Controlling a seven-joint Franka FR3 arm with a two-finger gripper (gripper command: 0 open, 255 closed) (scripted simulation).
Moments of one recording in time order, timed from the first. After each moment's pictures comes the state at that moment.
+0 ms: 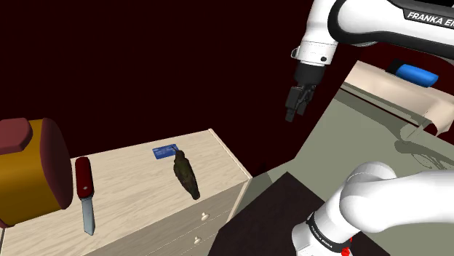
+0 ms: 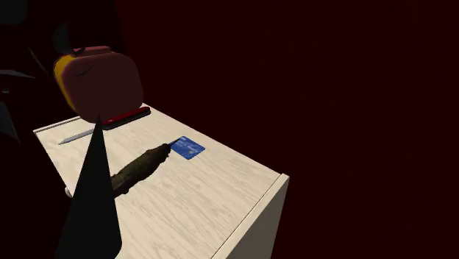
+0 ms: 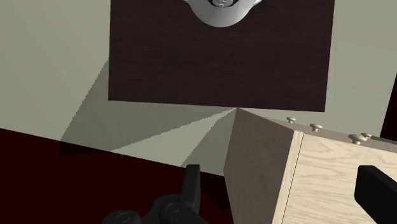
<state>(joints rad) 0.00 -0.74 0.04 -2.34 0.05 1.42 -0.05</state>
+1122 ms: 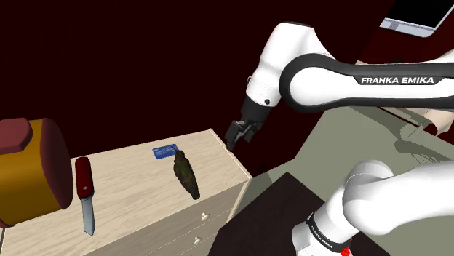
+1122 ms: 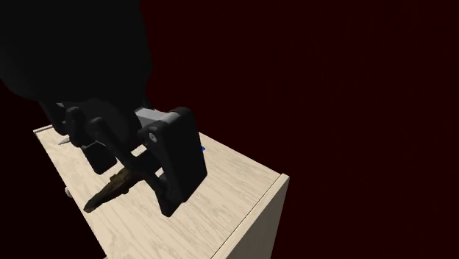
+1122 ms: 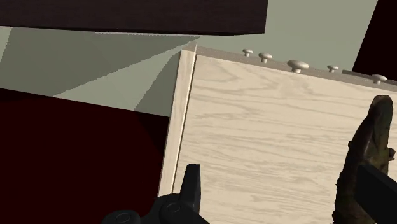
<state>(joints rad) 0.10 -0.64 0.32 -2.56 0.27 2.01 0.20</state>
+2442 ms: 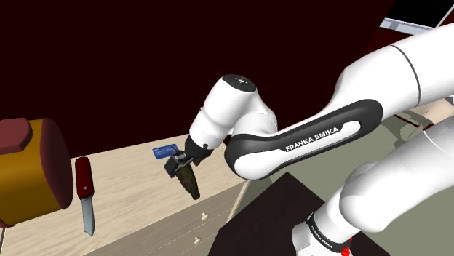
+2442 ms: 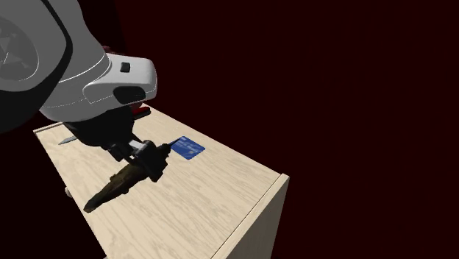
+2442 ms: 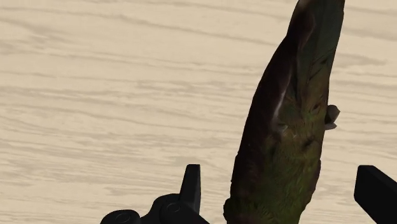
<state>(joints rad) 0.00 -0.19 0.69 -2.51 0.10 2.64 0.57</state>
